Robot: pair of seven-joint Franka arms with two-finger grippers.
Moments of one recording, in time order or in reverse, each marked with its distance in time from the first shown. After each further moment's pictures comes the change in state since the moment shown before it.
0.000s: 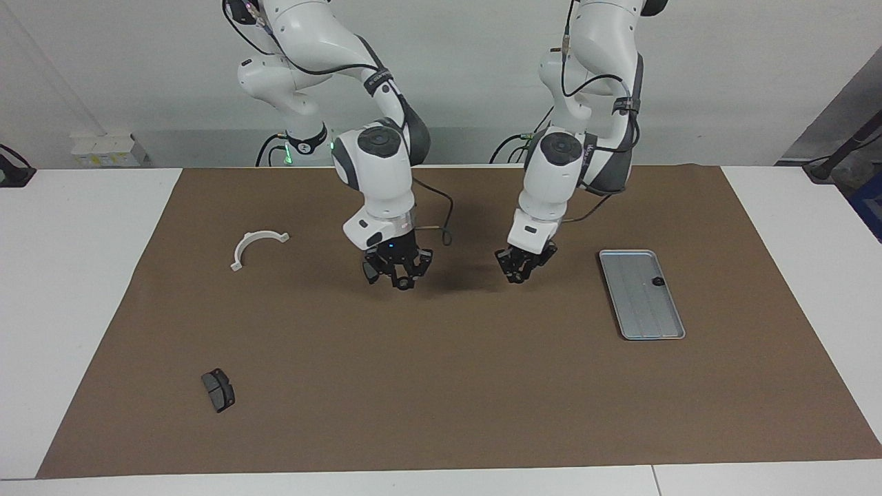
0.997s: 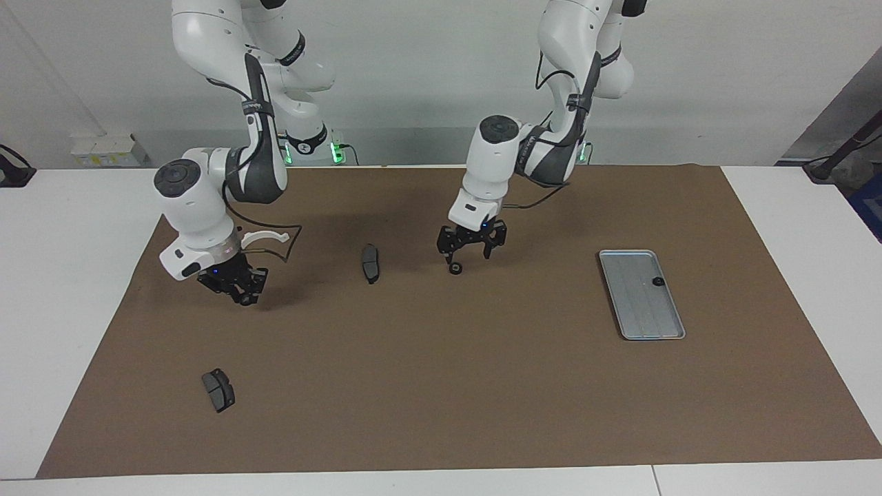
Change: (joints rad) left arm -0.099 0.008 0.026 -0.007 0.000 0.087 -0.107; right arm -0.511 -0.058 -0.001 -0.172 0.035 0.010 -0.664
